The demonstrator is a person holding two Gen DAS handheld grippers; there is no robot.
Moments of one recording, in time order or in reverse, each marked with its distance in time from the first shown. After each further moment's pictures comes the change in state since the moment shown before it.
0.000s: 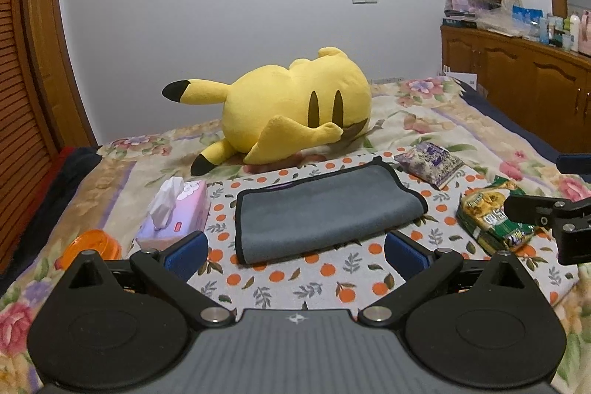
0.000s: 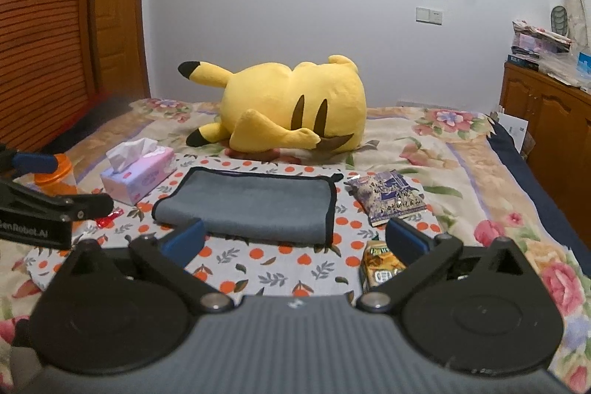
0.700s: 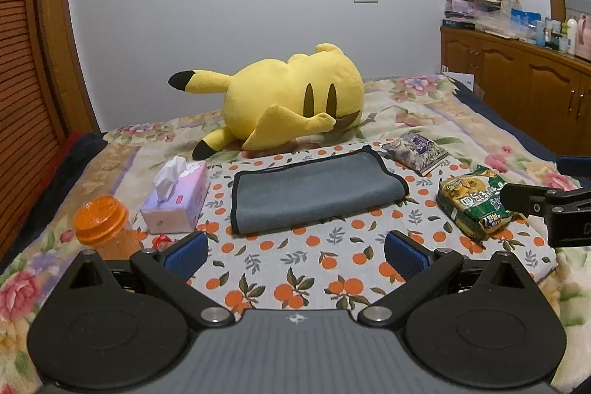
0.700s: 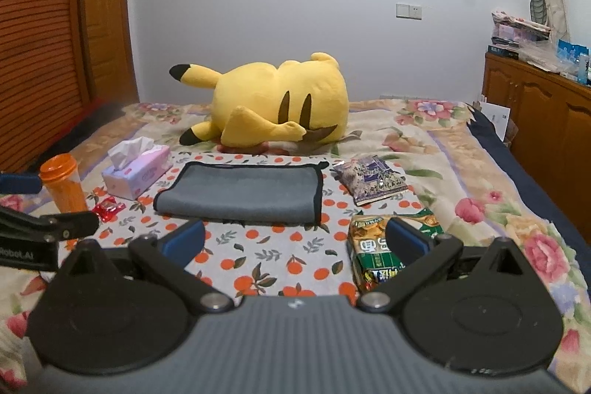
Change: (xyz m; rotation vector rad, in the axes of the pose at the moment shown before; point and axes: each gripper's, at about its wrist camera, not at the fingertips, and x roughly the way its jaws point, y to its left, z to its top) left arm -0.041 -0.013 -0.026 -0.034 0.011 -0.001; right arm -0.035 -0.002 -0.020 0.043 -0.003 -0.038
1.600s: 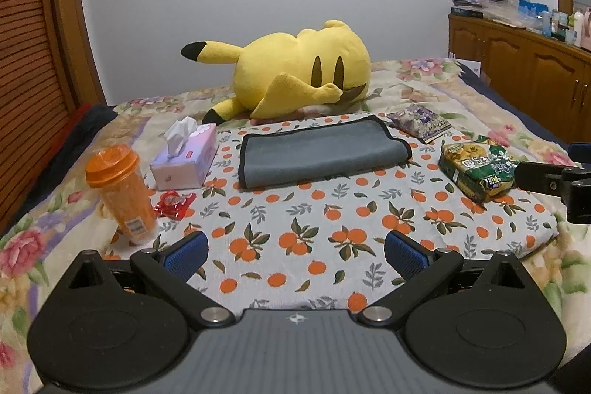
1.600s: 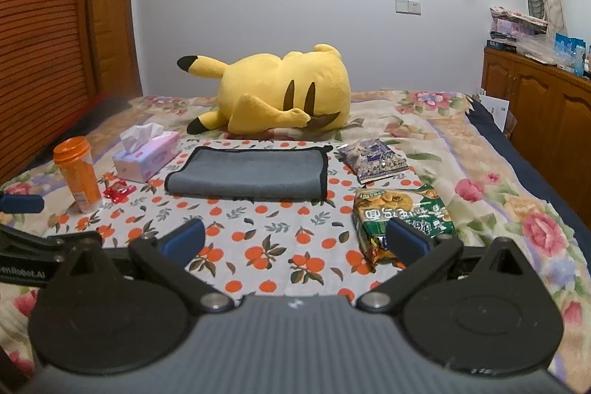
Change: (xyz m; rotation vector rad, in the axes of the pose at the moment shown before) left arm -0.016 0.002 -0.046 -0.027 0.048 0.021; right arm -0.023 0.009 -0.029 0.005 0.007 0.003
